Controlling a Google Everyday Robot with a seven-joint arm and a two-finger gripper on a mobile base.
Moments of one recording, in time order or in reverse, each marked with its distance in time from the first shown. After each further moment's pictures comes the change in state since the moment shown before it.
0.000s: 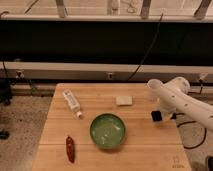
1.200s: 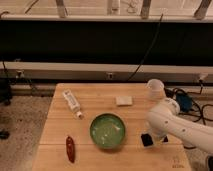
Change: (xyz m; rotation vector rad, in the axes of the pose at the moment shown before) arm -0.083 0.103 -0.023 -0.060 -0.060 -0.048
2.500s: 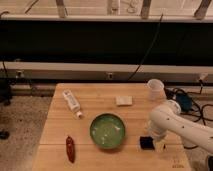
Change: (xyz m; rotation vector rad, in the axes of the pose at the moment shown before) arm -0.028 0.003 0.063 -0.088 -0.120 -0.013
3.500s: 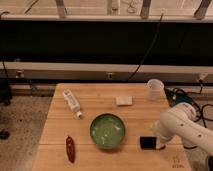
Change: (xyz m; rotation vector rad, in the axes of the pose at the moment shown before) arm 0.000 0.013 -0.054 0.140 -0.024 -0.039
